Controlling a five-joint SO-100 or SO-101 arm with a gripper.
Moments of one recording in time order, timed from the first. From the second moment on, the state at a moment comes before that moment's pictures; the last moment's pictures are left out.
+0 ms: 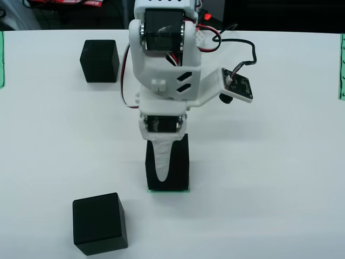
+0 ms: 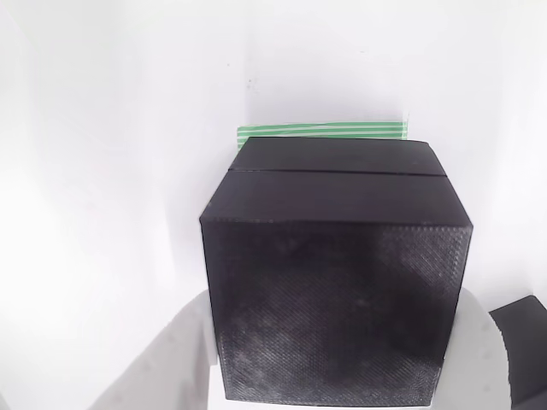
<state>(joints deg) -1.4 79.3 89.2 79.6 -2.6</state>
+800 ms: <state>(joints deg) -0.7 79.1 89.5 80.1 -3.2</state>
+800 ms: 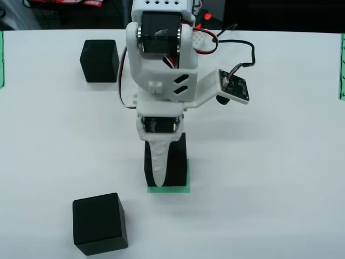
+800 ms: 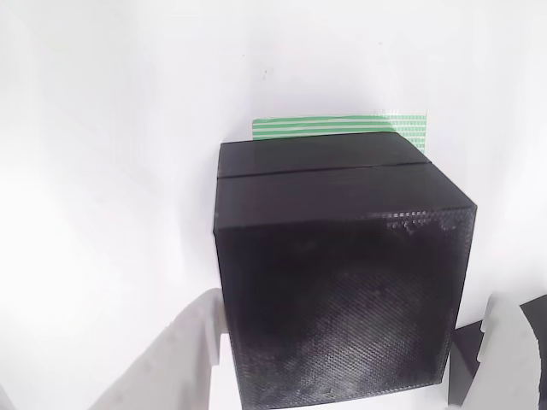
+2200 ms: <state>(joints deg) 54.1 134.8 122.7 89.8 -99.1</state>
